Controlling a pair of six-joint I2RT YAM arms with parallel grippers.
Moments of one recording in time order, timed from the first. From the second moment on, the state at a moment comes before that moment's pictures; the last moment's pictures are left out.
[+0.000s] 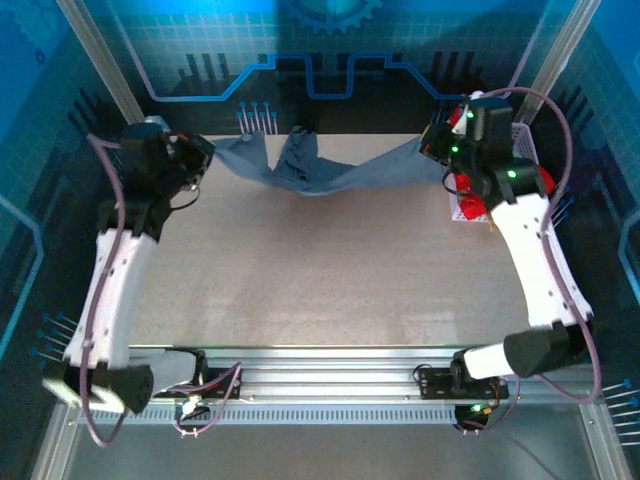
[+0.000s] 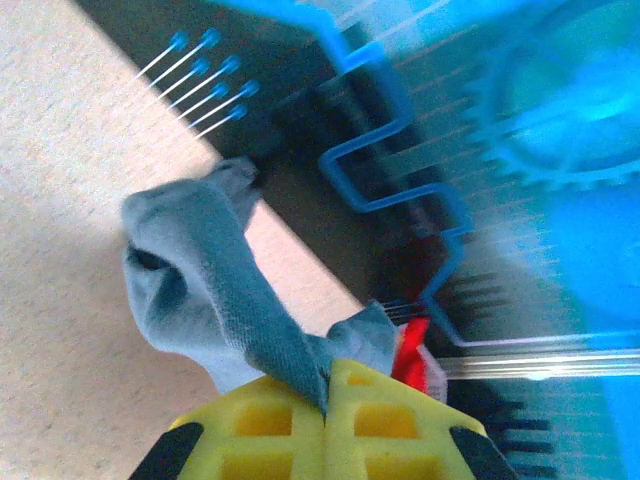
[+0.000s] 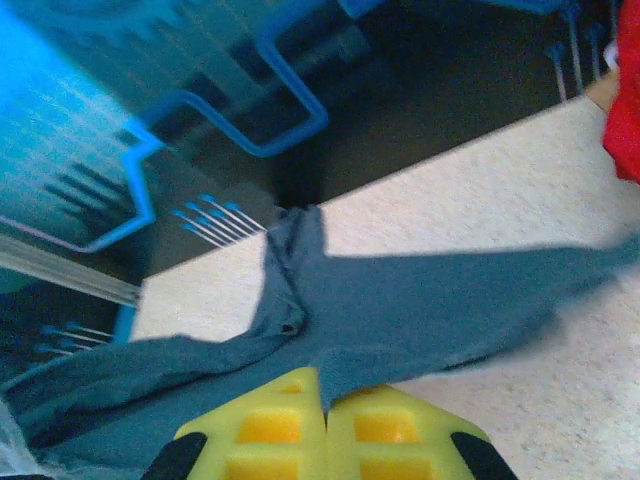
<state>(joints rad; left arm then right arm) -0.04 1.18 1.45 -0.59 0.14 -1.03 0.19 1.37 1.67 -0.73 -0.09 0.62</state>
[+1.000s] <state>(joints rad) 0.13 1.94 2.42 -0.62 0.40 -1.03 0.17 1.58 1.84 -0.53 -0.32 0.79</state>
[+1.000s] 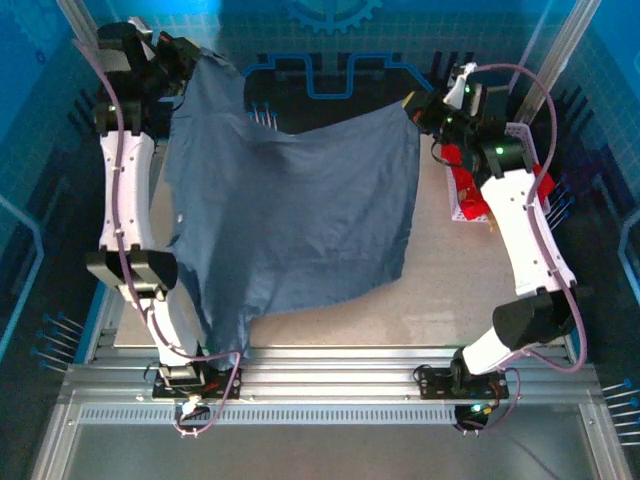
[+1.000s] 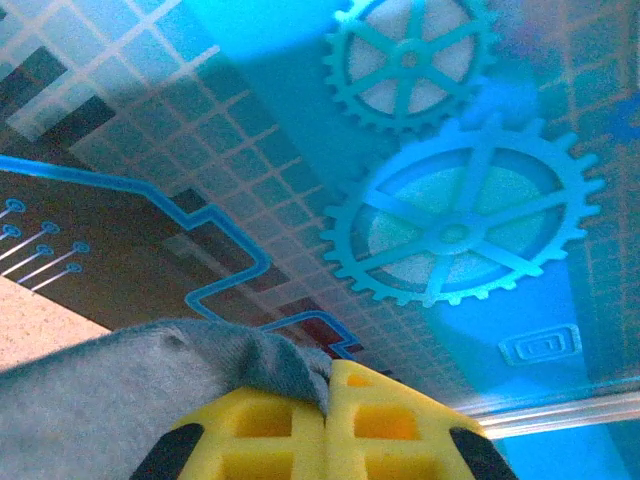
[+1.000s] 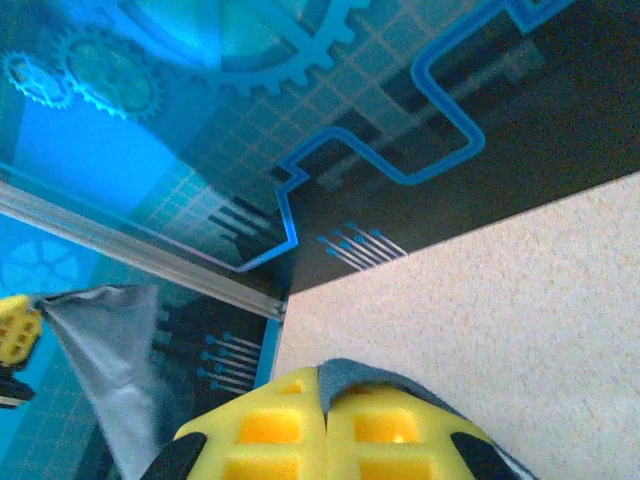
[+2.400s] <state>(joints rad) -0.23 0.61 0.30 -0.61 0.35 -1.45 0.18 1.59 0.94 -0.67 -0.14 0.75</state>
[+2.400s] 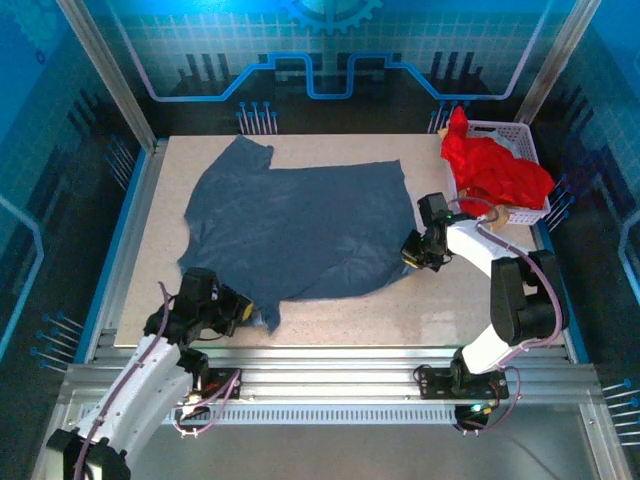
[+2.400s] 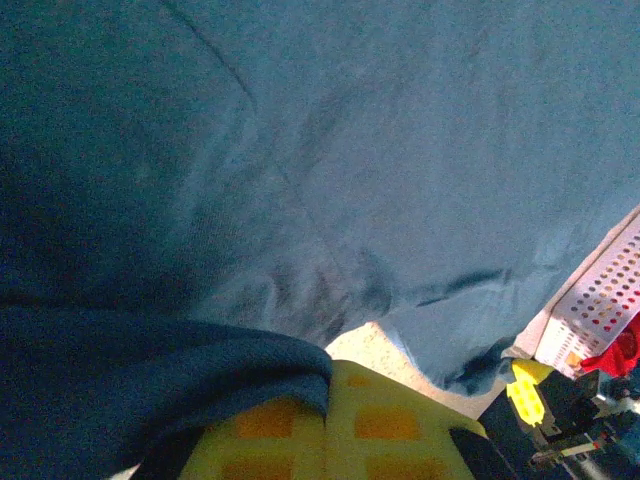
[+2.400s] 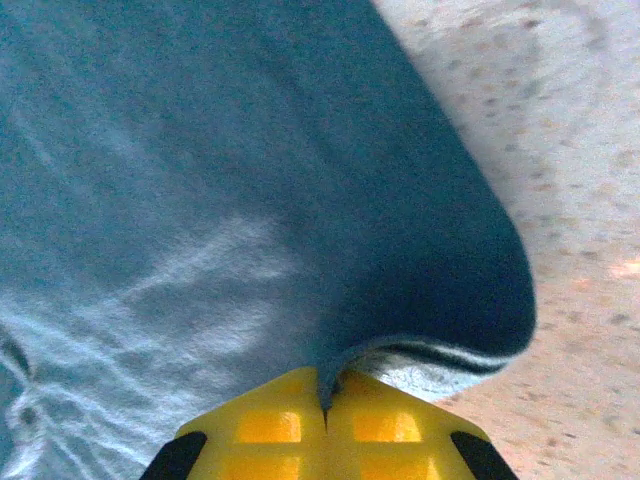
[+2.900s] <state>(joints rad) -0.33 0.77 0.37 -0.50 0.32 -1.48 0.14 1.51 0.94 -0.80 0.02 0.72</state>
